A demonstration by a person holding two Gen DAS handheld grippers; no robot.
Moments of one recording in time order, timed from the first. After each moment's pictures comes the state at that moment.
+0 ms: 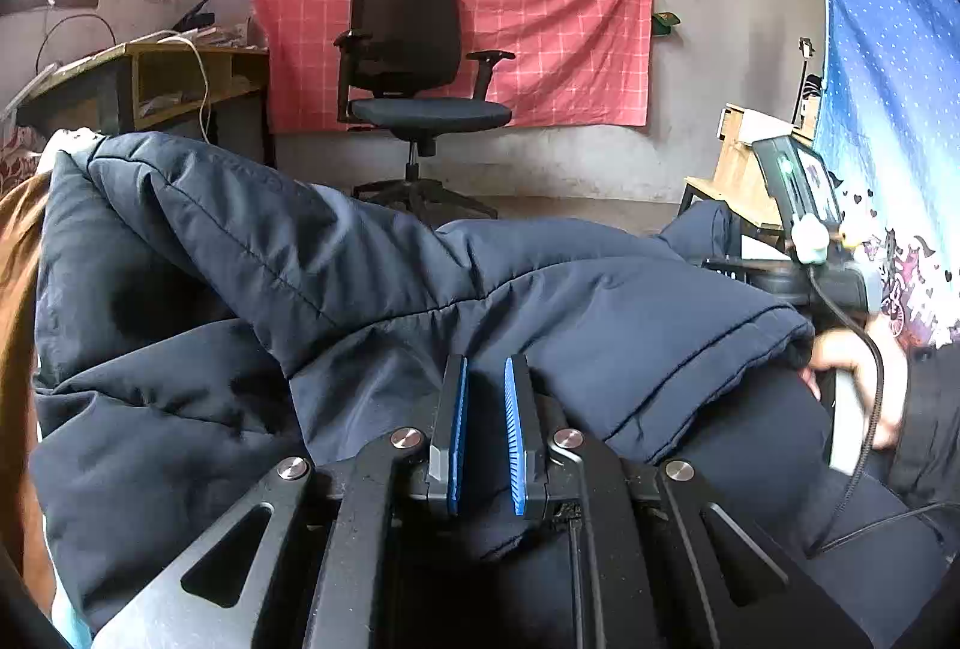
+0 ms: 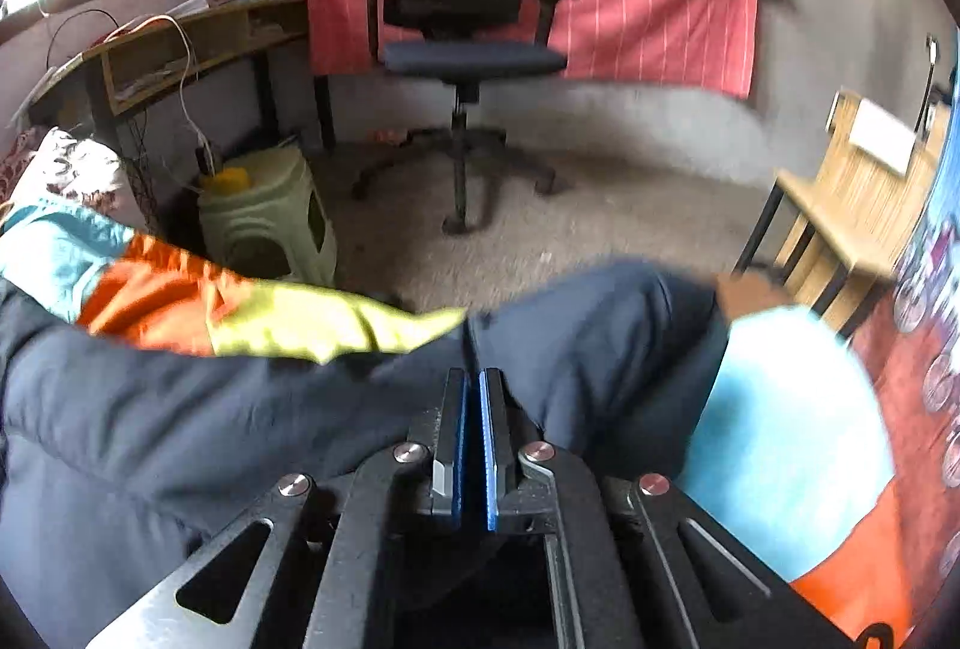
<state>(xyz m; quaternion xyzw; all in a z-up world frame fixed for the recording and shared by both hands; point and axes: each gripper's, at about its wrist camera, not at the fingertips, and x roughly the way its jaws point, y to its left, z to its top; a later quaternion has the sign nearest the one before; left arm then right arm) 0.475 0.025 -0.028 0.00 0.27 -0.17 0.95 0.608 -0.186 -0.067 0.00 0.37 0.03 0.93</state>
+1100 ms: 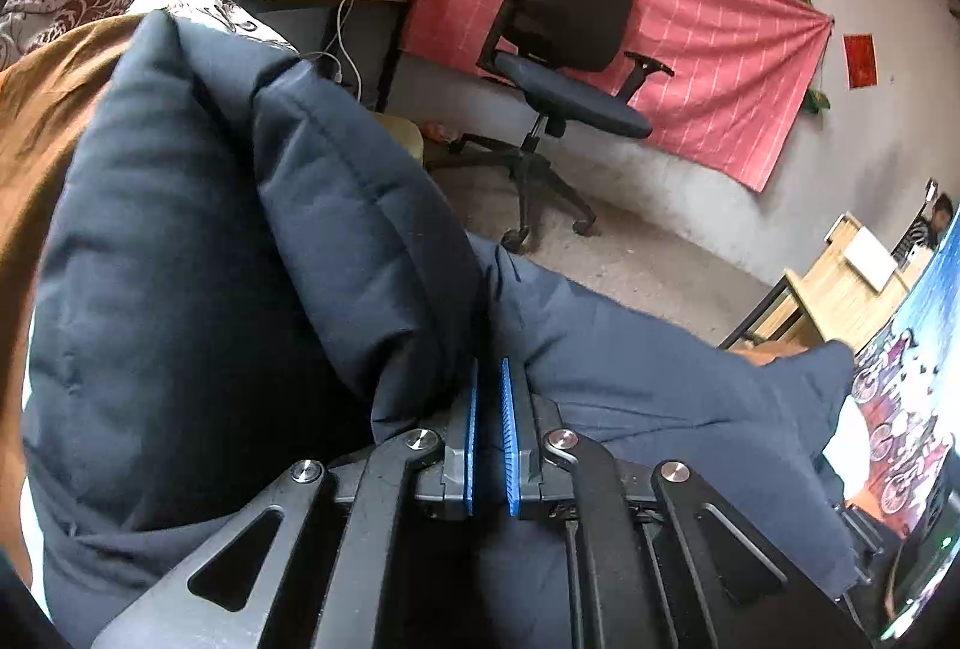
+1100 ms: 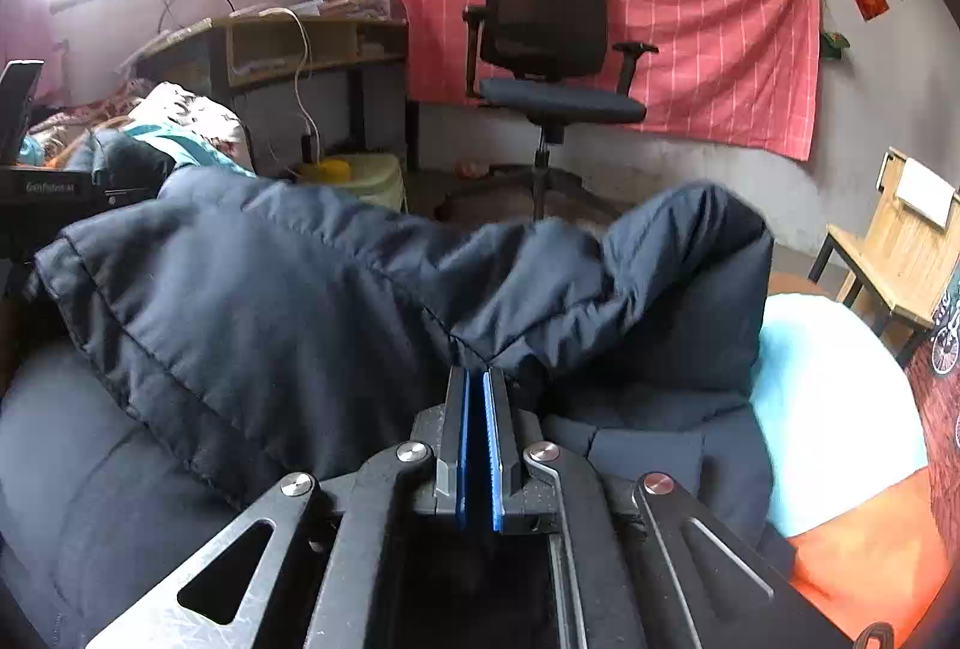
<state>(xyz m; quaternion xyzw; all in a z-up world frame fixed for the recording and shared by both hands) 0.560 0.099 -0.016 -0.16 0.34 -0.05 0.93 0.531 -0.145 -0.085 -0.05 0.31 0.11 0.94</state>
